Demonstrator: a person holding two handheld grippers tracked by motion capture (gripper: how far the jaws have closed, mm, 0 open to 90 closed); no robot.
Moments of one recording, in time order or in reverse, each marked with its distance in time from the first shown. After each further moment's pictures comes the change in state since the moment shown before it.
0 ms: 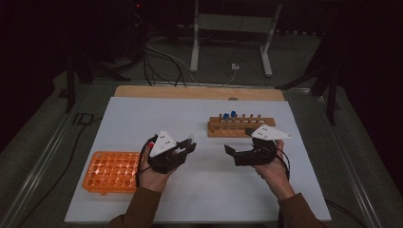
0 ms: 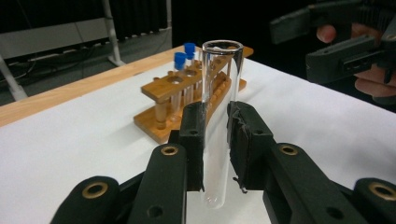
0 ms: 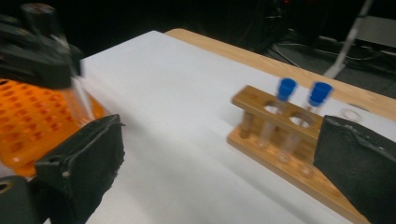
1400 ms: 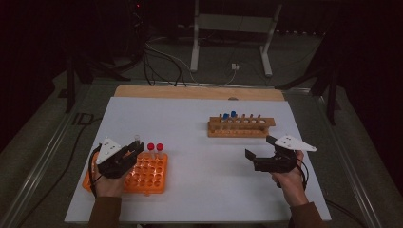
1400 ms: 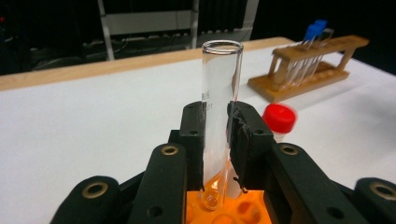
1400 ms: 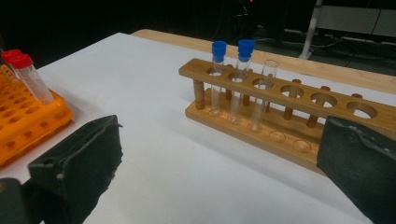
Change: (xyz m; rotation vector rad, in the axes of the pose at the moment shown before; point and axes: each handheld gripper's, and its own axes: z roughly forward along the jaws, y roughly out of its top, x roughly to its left) left arm 0.074 -0.064 -0.074 0.019 0.285 -0.129; right arm -0.031 -0.039 -0.033 -0.029 -0.085 0.095
